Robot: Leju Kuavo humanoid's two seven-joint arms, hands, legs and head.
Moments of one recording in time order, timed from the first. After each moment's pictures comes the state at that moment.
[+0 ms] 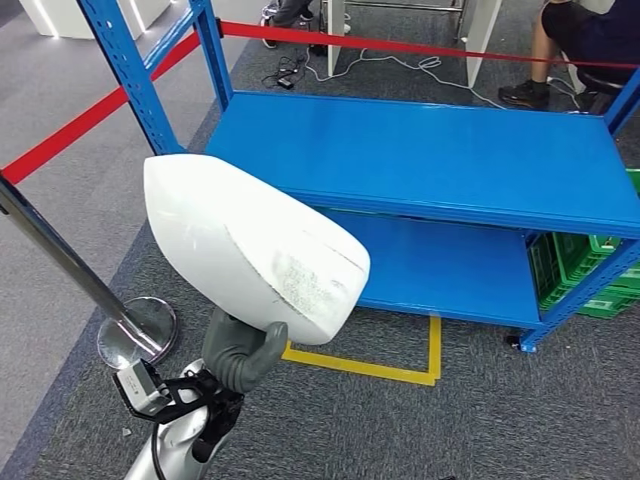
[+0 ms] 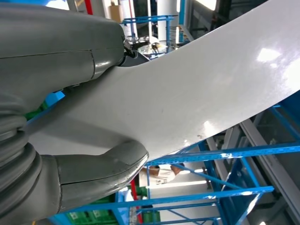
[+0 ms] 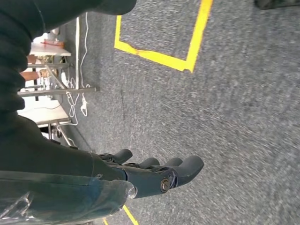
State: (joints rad) left arm -0.02 -0.21 -0.47 -1.60 0.13 -0.35 -0.66; right arm -0.11 0.18 -1.03 -0.21 1.46 -0.18 0.27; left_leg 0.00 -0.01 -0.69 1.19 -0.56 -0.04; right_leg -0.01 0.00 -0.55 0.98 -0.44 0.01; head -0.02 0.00
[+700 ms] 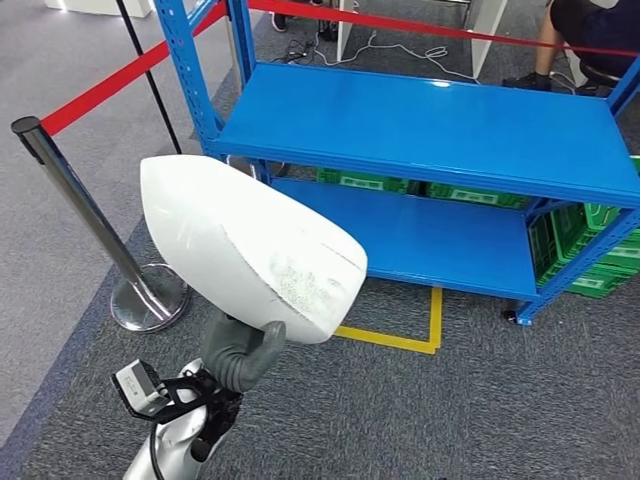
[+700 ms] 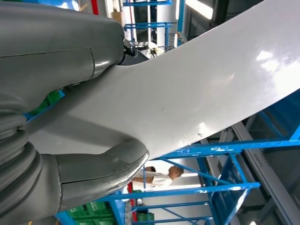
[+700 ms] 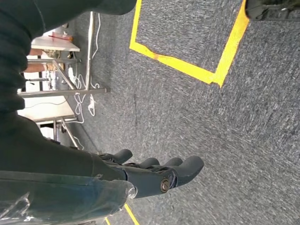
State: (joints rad) left arm -0.02 -0.20 -0.47 -1.61 0.13 -0.35 -0.68; right arm -0.11 0.17 -0.99 -0.21 1.46 -0.14 0.26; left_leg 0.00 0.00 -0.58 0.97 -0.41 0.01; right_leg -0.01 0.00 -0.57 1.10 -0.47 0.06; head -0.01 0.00
